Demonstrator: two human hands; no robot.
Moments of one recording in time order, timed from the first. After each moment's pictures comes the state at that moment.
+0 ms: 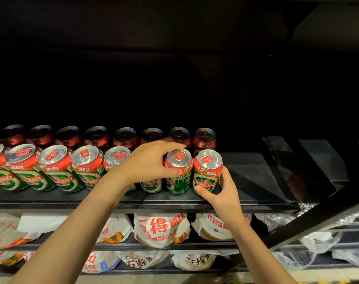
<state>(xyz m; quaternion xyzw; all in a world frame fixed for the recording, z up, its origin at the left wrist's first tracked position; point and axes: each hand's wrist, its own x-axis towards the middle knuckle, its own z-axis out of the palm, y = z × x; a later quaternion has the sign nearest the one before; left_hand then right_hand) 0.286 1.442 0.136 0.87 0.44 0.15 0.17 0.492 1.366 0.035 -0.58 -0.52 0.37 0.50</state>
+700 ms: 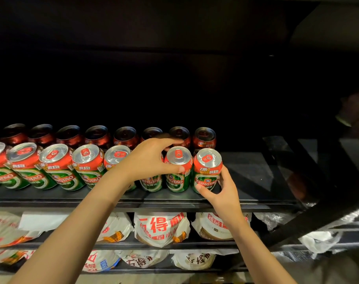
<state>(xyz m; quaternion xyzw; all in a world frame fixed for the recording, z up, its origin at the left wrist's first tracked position) 0.288 1.440 0.138 0.85 0.43 0.20 0.21 0.493 1.366 0.031 -0.58 -0.53 0.36 0.51</state>
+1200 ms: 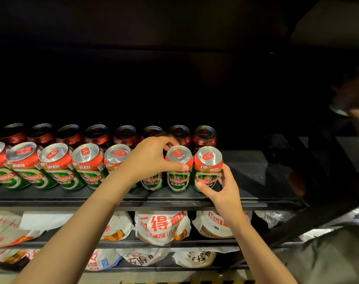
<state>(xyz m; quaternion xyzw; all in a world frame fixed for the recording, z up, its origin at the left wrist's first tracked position) 0.292 1.441 0.133 0.83 0.47 0.21 0.20 0.493 1.366 0.031 -0.58 -0.52 0.36 0.51</state>
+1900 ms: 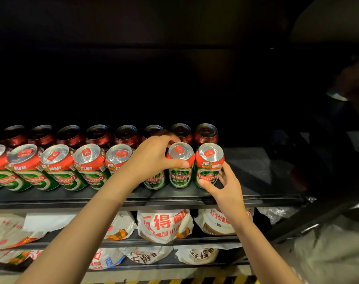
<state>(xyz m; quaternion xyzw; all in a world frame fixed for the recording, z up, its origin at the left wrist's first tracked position) 0.295 1.441 0.130 0.83 0.50 0.18 0.16 0.491 1.367 0.029 -0.59 -0.51 0.36 0.51</state>
